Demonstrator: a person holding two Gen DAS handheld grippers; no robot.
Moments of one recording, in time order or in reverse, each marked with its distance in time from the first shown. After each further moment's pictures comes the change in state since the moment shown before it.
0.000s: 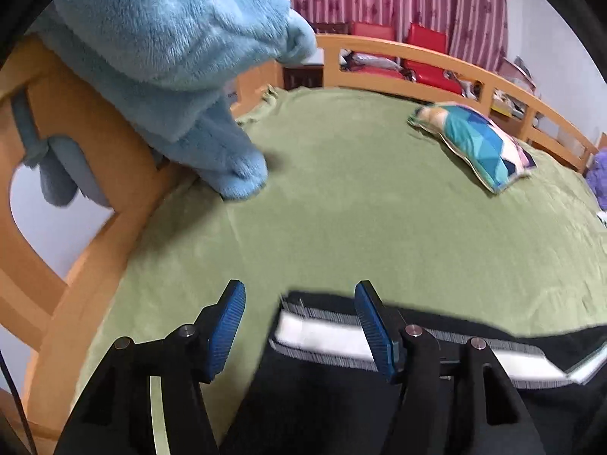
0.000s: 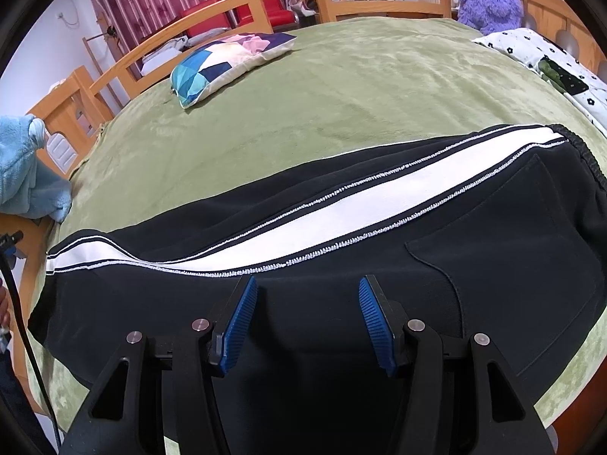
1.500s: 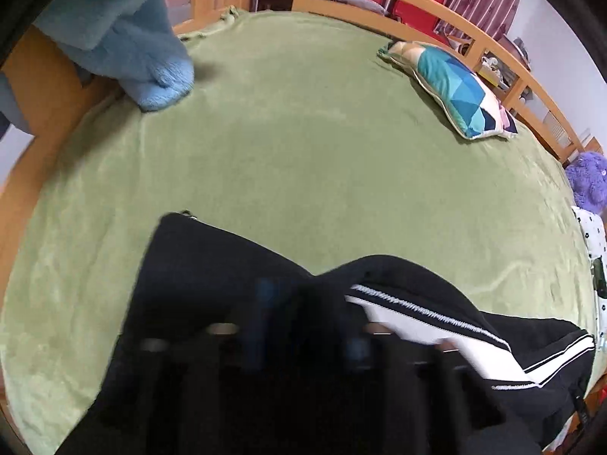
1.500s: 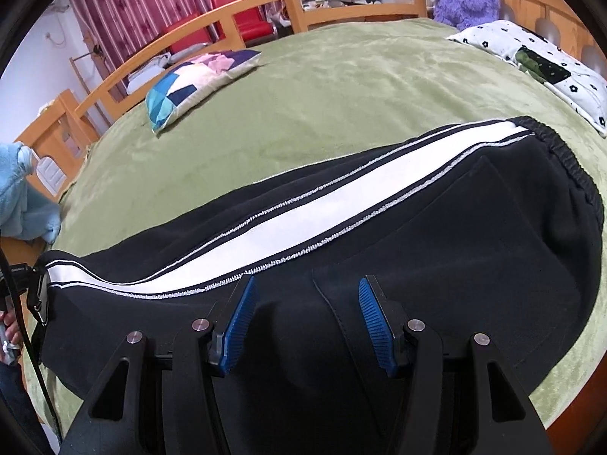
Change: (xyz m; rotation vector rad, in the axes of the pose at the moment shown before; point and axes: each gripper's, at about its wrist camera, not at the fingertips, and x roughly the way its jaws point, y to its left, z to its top) left arm 0.054 -0.060 -0.025 -0.082 0.237 -0.155; right arm 0.002 -0.069 0.017 0.054 -0.032 -0.011
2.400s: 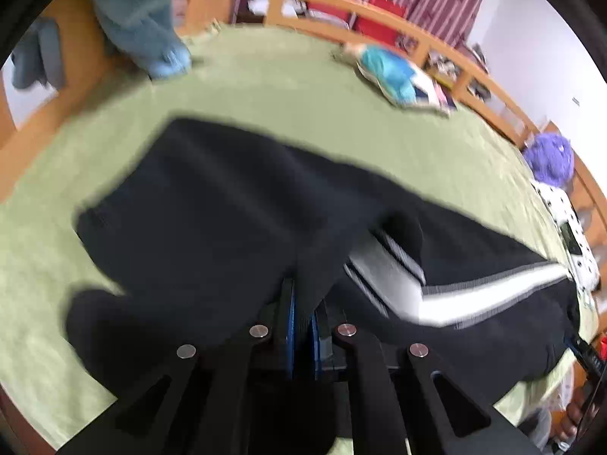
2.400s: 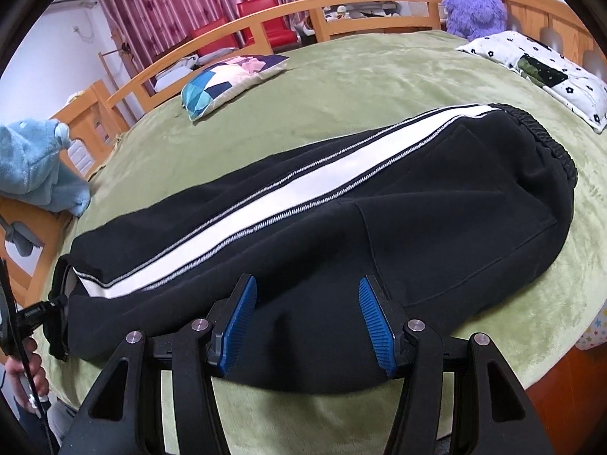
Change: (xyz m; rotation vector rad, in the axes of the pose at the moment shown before) left arm -0.084 -0.016 -0.146 0.035 -0.112 -0.095; right arm -0.062 -0.001 -0.065 -0.046 -0.044 0.070
